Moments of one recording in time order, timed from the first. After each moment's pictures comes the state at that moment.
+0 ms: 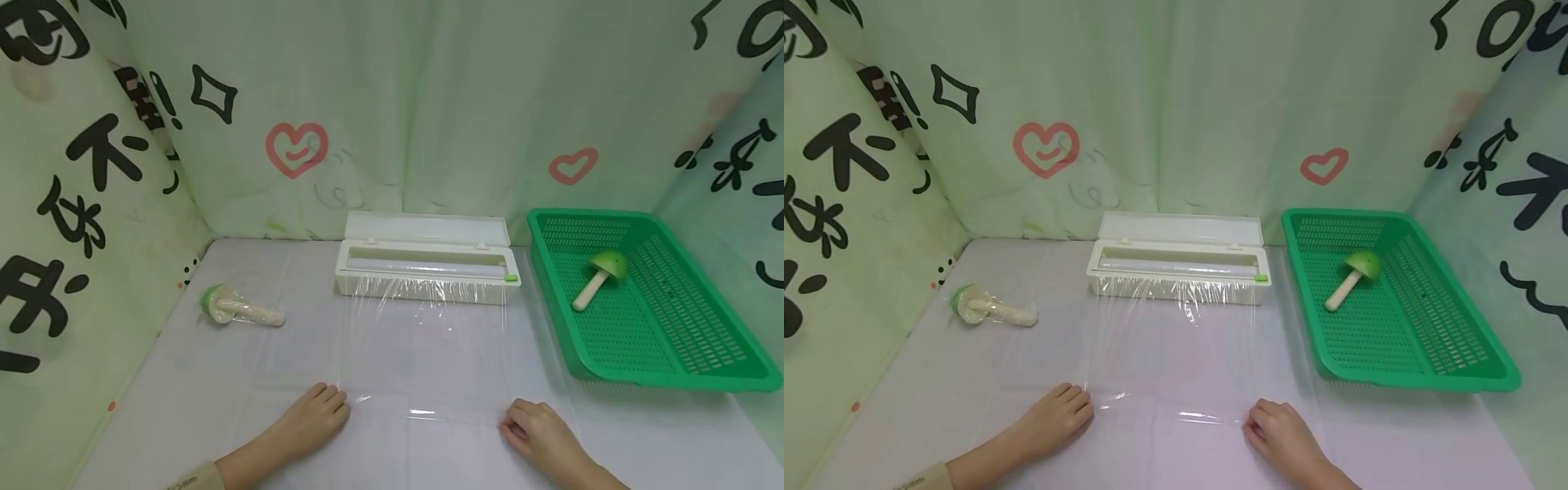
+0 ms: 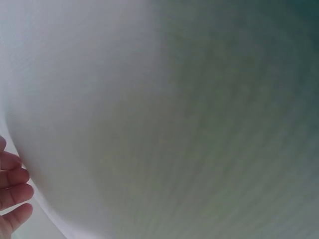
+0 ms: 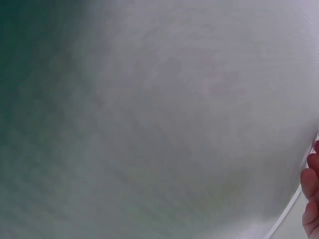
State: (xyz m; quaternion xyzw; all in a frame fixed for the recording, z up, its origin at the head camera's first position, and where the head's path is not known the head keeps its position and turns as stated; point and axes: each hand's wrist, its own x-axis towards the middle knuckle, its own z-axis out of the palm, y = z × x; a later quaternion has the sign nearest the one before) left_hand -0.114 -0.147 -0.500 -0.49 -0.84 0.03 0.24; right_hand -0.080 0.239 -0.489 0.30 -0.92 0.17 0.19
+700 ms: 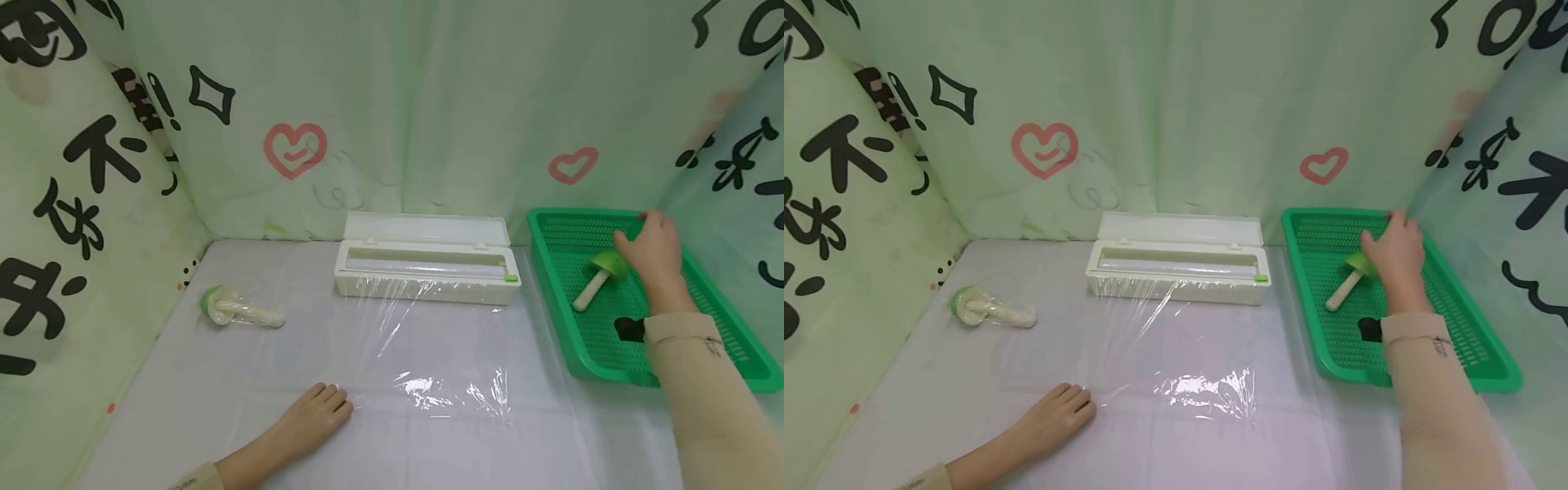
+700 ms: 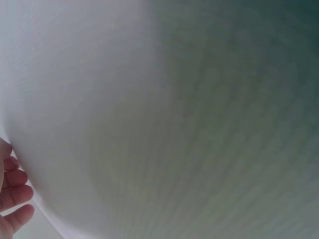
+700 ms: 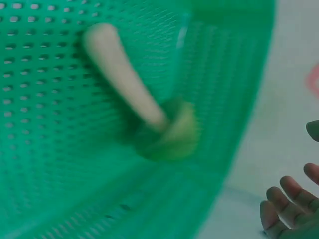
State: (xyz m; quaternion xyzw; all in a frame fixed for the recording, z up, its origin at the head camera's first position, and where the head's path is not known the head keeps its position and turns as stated) left_hand -0.118 -0.146 -0.502 -0.48 -0.83 0.00 0.27; right_hand -0.276 0.385 -0.344 -0.12 -0.96 0.22 0.09
